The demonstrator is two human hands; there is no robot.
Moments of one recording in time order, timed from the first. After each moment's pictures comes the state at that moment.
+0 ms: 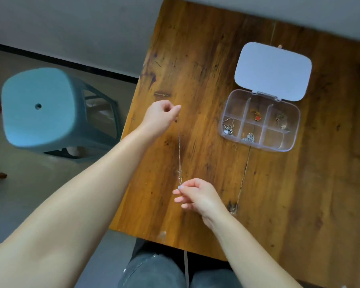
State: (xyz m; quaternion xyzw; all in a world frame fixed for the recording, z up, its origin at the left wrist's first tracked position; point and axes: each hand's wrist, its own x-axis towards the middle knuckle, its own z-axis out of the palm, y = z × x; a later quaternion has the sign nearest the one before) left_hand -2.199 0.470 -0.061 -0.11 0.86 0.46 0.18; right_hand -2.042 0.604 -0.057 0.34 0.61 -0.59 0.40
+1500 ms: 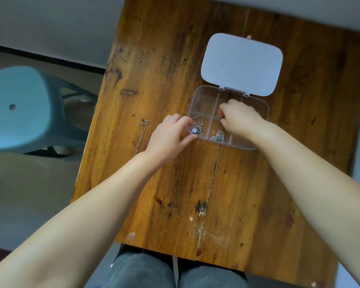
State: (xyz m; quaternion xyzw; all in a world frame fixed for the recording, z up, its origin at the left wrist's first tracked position) left_hand -2.163 0.566 -0.077 0.14 0.94 0.27 0.14; right_hand -2.213 0.763 -0.062 -0.09 0.96 -0.07 0.25
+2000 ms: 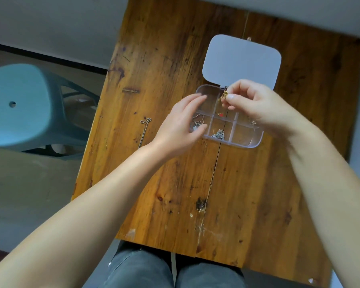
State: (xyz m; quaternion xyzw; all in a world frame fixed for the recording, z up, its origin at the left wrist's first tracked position) left_hand -2.166 0.579 -0.039 0.14 0.90 0.40 0.12; right_hand -2.193 0.773 0.022 -0.01 0.81 -0.53 0.24
